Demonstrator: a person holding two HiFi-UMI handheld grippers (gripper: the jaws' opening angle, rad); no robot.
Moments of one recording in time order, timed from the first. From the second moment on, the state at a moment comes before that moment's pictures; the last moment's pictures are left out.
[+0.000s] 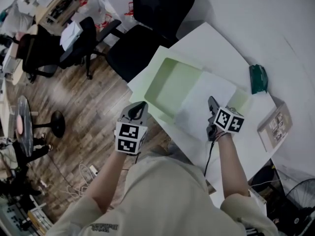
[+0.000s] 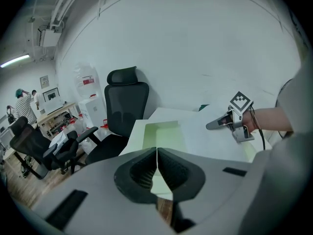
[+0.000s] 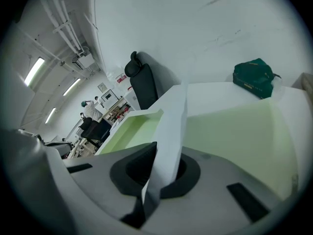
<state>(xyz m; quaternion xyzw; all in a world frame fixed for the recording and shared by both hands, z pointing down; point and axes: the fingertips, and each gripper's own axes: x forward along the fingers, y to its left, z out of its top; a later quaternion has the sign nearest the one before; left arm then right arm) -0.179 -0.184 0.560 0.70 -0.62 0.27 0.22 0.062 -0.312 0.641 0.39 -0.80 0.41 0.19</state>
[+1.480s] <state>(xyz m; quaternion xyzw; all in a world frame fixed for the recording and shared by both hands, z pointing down) -0.272 -0.285 0.625 0.76 -0.49 0.32 0.27 -0.072 -0.342 0.696 0.39 -0.74 0.49 0.23</state>
